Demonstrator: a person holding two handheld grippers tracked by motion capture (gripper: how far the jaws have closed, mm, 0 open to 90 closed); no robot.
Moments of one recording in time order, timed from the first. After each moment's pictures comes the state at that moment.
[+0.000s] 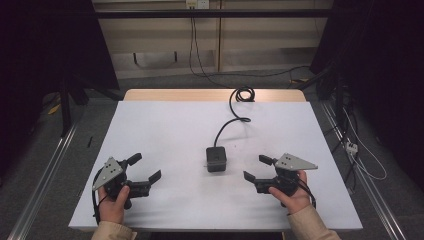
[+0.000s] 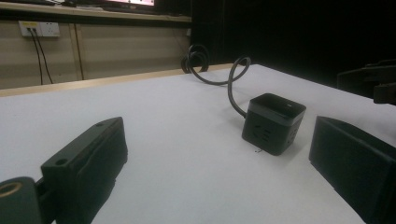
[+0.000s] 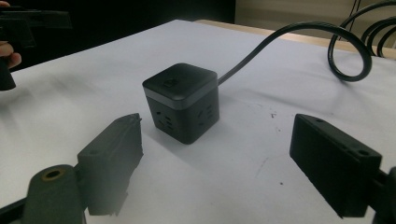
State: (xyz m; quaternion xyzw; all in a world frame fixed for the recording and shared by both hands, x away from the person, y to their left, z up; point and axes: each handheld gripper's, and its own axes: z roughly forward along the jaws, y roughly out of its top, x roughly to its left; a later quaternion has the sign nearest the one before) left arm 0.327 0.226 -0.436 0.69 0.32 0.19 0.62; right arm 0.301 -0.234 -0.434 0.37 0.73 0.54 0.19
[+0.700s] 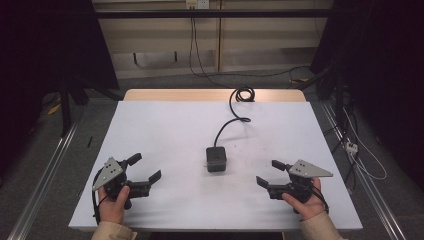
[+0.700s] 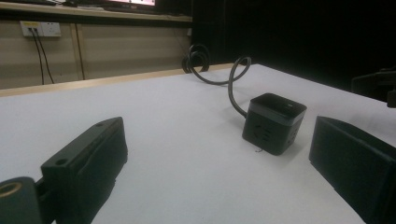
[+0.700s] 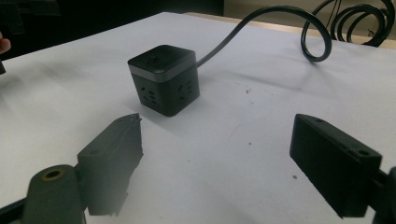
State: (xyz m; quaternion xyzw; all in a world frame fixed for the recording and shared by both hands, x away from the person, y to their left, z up) left arm 0.326 0.226 -0.436 0.69 0.32 0.19 0.61; right arm 0.283 -0.265 -0.440 0.39 0.73 0.53 0.20
